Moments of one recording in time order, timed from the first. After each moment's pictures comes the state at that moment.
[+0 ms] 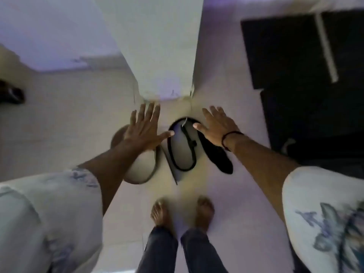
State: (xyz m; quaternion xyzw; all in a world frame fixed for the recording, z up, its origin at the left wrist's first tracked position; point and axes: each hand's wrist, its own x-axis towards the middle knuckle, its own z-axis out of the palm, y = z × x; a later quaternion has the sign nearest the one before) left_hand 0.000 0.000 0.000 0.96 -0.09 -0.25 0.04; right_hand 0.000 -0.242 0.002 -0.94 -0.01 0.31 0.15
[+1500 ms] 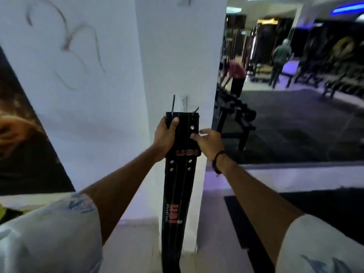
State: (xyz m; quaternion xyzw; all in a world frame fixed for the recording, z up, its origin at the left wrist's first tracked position) left_hand 0.105 -0.001 0.708 0.74 -0.04 0.12 0.66; right_hand 0.082 -0.152 0.705 -0.82 0.05 -0.13 0.55
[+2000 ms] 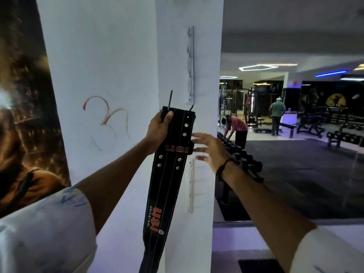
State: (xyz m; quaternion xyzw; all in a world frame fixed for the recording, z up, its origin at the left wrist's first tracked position) left_hand 0.051 0.046 0.946 0.74 -0.17 0.25 0.60; right_hand 0.023 -0.139 0.903 -0.67 -0.10 -0.06 0.74
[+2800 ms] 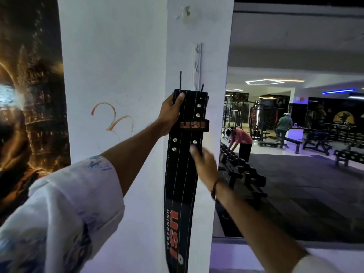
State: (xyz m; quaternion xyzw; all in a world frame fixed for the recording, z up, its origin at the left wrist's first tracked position) left_hand 0.051 0.019 1.025 0.68 -0.21 0.28 0.64; right_hand 0.032 -0.116 0.882 -0.75 -0.18 -0.25 0.59
